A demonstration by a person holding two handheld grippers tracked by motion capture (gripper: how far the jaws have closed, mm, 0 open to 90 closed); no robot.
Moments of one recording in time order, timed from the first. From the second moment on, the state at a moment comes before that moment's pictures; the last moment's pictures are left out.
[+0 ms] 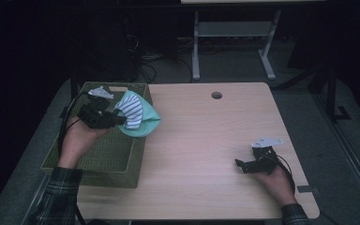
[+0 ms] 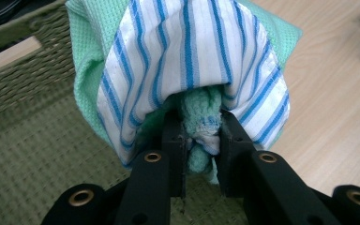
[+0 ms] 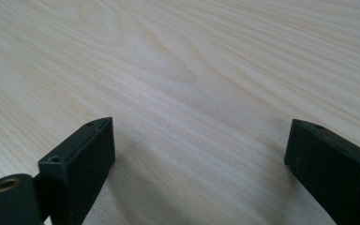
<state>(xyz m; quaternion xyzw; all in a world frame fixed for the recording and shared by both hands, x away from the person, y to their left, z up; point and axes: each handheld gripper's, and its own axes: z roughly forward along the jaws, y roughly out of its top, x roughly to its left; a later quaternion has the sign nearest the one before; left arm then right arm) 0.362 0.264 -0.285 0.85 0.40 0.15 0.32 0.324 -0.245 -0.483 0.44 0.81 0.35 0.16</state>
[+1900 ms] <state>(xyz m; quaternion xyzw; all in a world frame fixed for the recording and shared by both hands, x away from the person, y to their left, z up) 0.382 0.343 -0.374 0.80 0.51 0.14 0.26 0.324 -0.245 -0.483 0.44 0.81 0.35 0.16</state>
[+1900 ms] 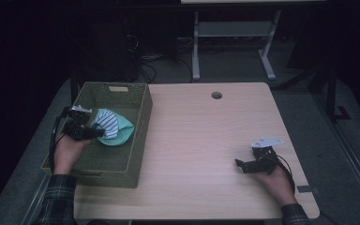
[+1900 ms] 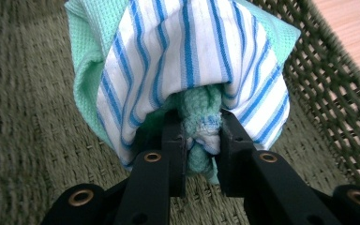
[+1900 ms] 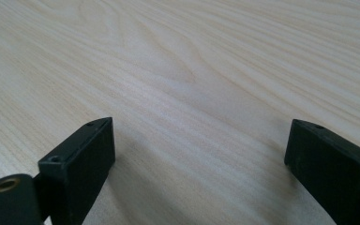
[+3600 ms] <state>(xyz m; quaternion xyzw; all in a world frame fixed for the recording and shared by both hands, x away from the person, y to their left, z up) 0.388 0.346 -0.400 0.81 0.53 0.14 0.21 0.324 -0.244 -0.483 0.43 0.81 0.35 0.16</state>
